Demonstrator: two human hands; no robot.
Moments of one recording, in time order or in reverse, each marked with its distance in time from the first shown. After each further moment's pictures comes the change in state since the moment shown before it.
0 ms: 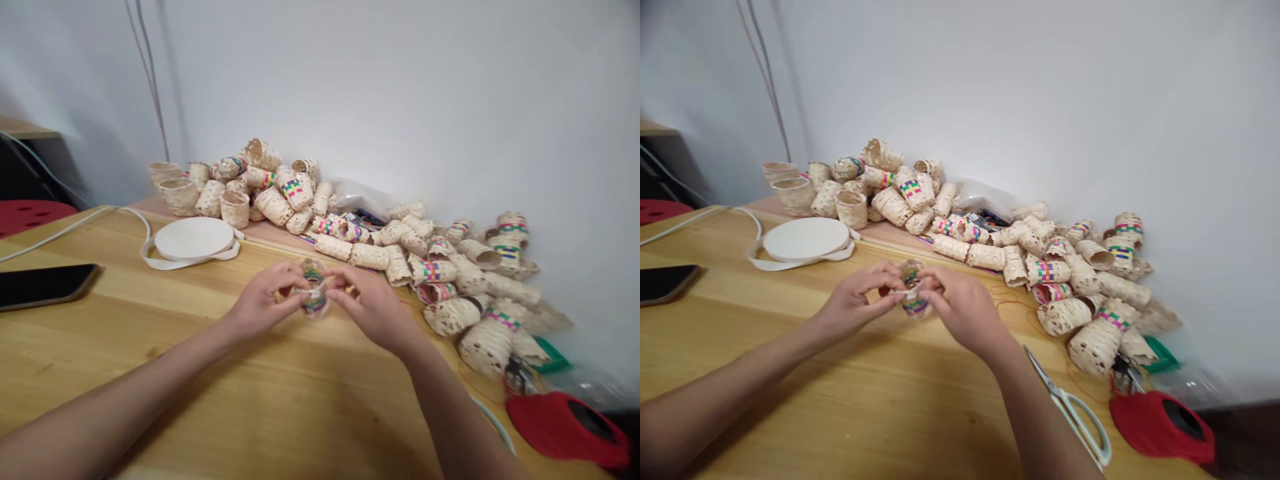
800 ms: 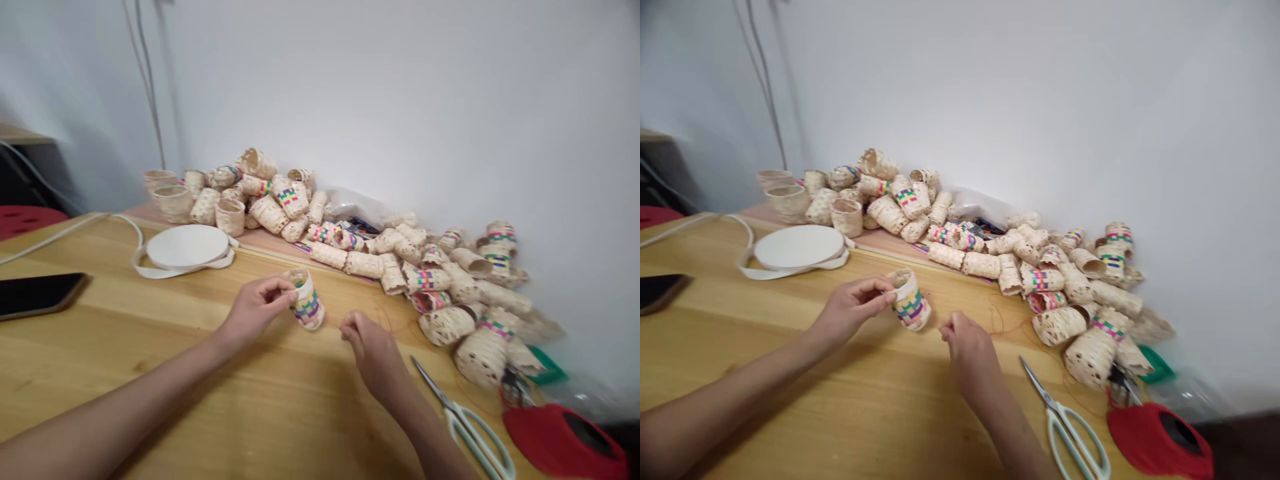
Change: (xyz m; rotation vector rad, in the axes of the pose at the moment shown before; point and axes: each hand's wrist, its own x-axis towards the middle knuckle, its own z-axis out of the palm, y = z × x) left_hand -0.003 -0.017 0.014 -0.270 0.165 -0.344; right_hand -0.053 0.037 0.041 -0.262 0.100 0.135
